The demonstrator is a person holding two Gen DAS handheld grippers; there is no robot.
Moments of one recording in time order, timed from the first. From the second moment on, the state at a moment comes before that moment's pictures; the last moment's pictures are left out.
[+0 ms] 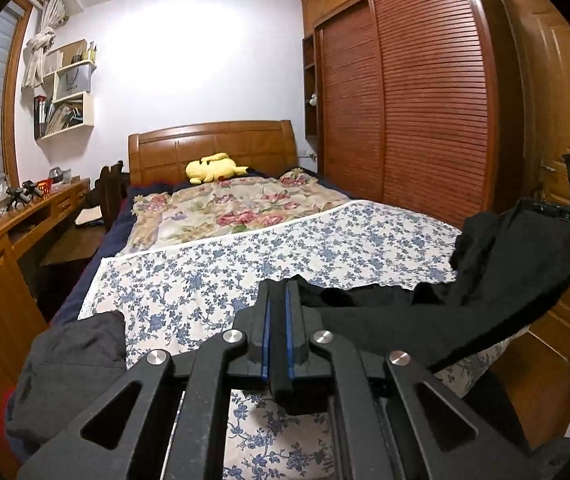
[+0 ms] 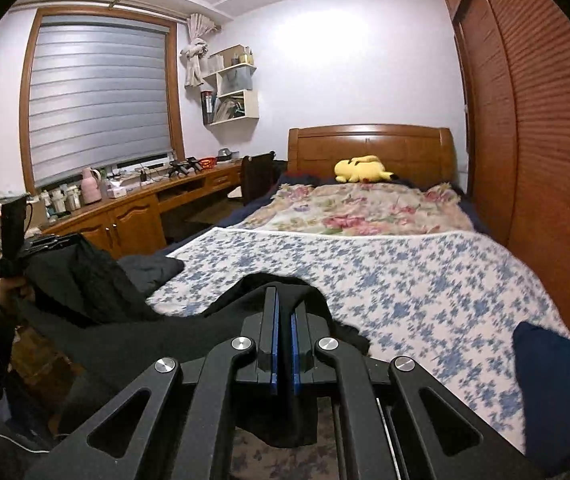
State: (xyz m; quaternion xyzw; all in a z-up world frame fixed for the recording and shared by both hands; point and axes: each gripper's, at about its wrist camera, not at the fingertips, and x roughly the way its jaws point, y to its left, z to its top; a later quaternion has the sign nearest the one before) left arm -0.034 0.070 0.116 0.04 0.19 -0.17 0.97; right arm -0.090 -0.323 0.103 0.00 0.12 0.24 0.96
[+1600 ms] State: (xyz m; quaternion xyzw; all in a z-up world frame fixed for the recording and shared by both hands) left arm 0.188 0.092 -0.026 -0.06 0.29 -0.09 0.95; right arm 0.337 -0.215 -0.045 -0.02 0.39 0.13 0.91
